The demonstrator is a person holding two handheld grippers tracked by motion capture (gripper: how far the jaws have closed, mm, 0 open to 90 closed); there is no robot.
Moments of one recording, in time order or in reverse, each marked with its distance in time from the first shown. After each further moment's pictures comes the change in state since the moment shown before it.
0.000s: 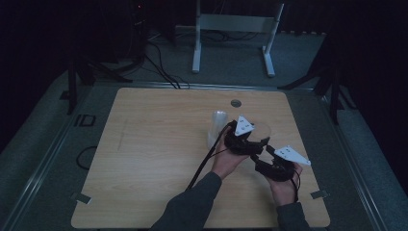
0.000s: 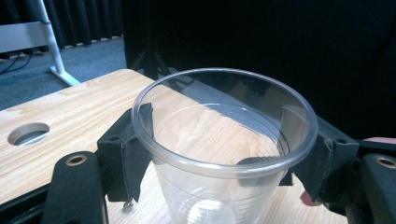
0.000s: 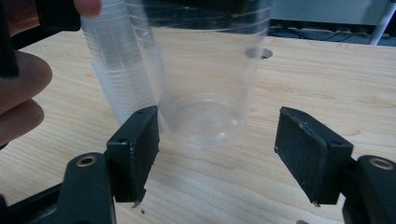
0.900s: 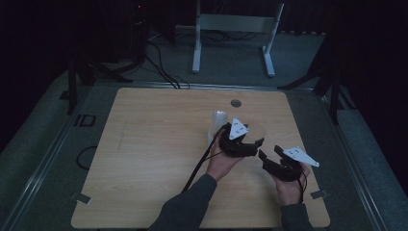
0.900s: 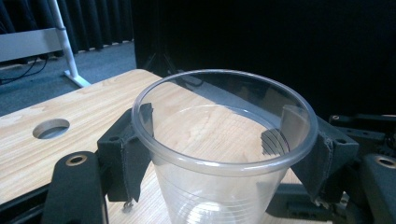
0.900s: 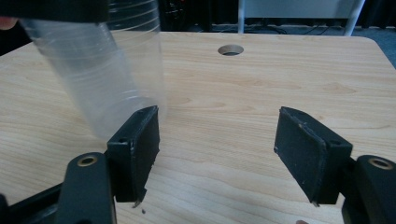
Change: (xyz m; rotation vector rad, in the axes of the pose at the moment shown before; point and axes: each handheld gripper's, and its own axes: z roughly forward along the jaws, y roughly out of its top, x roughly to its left) left arm 0.004 -0.011 -0.013 -0.016 0.030 0.011; right arm -0.020 -0.006 -0.006 -0.010 -0.067 0.057
